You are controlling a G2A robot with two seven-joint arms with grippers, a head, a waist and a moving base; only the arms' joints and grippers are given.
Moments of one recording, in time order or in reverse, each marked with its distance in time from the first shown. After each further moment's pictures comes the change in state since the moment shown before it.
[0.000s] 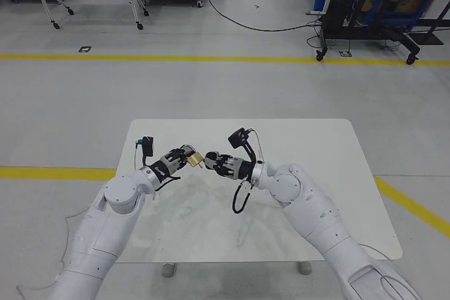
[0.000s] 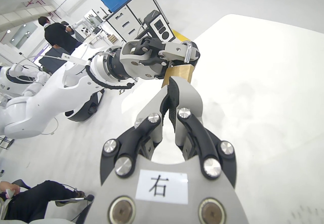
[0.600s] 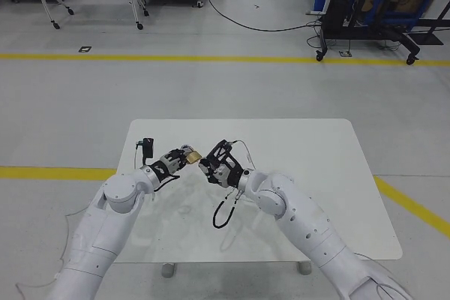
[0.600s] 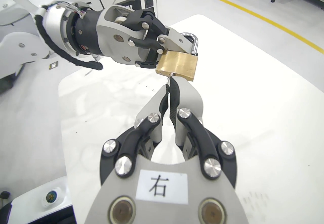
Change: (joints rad) left arm -0.015 0.002 0.007 0.017 -0.020 0.054 -0.018; right arm -0.061 -0.005 -0.071 -0.137 -0.433 0.166 -0.149
